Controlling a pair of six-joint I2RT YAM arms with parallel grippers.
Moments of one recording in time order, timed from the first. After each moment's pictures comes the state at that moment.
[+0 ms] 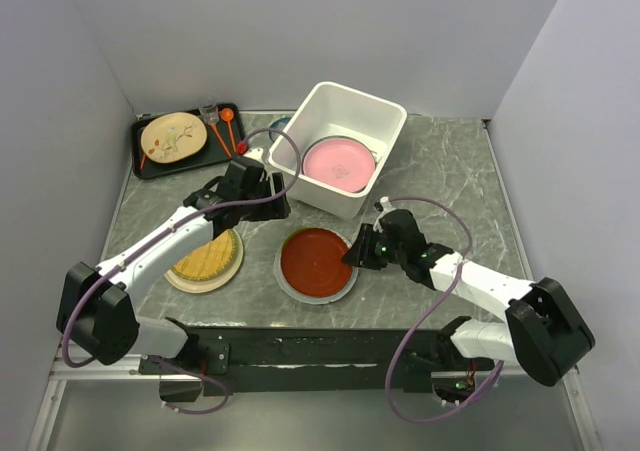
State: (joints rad) left arm -0.55 1.35 1.06 -0.45 -0.07 -0.55; right arm 0.58 1.20 0.50 0.01 -0.27 0.73
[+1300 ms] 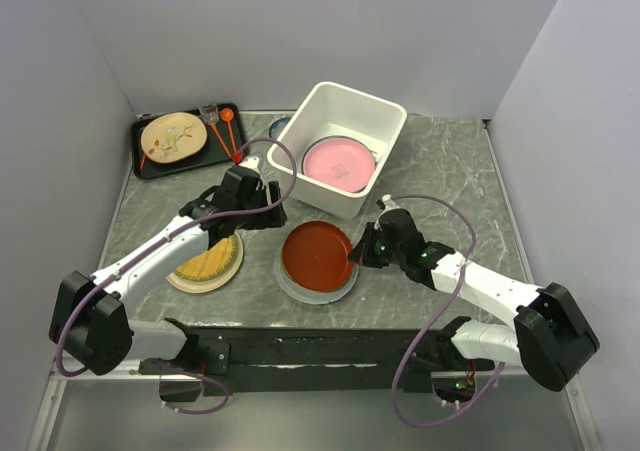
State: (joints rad) left arm -0.55 1.29 0.97 -0.42 -0.07 -0.55; right arm 0.63 1.17 0.54 -0.09 -0.12 0.74
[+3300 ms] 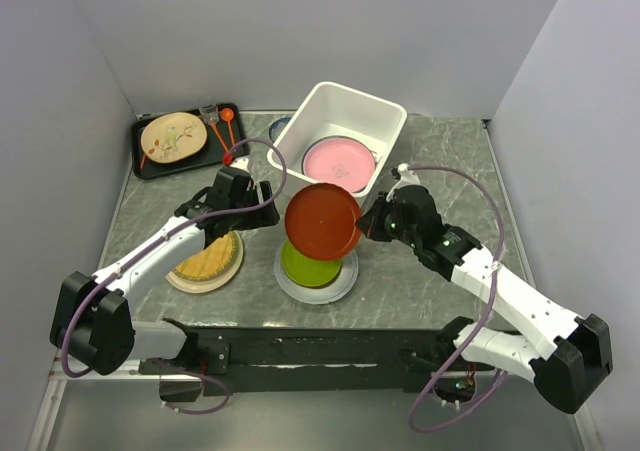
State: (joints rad) left arm -0.48 1.29 0.92 -0.39 -0.05 -0.55; right arm 0.62 1.02 0.80 -0.33 0.03 0.67
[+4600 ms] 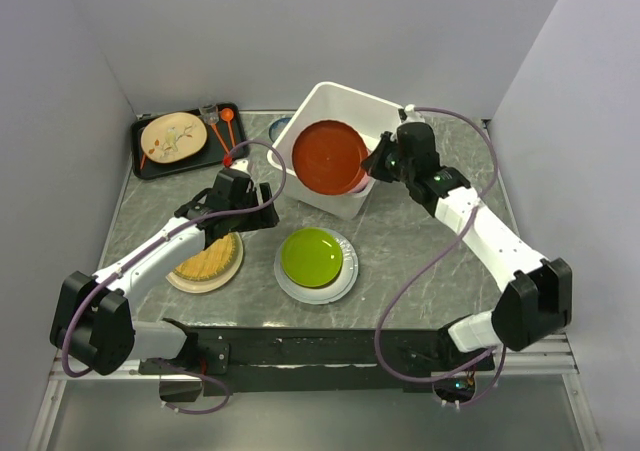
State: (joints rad) left arm -0.48 1.29 0.91 -0.39 -0.05 -0.55; right arm 0.40 1.40 1.21 -0.30 -0.02 0.59
